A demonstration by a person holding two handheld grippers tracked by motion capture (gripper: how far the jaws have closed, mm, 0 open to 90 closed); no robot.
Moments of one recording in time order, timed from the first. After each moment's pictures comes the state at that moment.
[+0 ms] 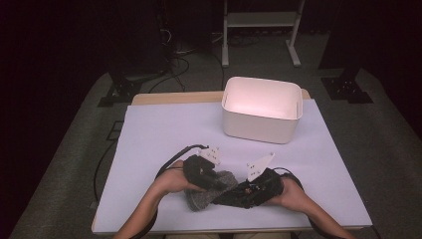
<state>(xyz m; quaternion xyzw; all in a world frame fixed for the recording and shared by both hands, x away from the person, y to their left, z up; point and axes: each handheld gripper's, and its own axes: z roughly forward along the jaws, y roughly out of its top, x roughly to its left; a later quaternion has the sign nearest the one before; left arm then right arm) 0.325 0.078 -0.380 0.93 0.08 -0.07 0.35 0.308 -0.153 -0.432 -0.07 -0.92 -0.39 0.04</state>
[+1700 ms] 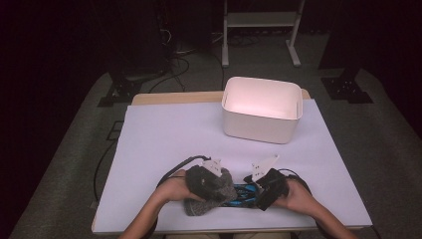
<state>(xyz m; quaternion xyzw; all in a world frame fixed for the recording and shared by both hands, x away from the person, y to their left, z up) 0.314 0.072 -0.411 0.94 0.08 -0.09 0.32 0.308 -0.167 -0.441 -0.10 -0.93 -0.36 0.01</state>
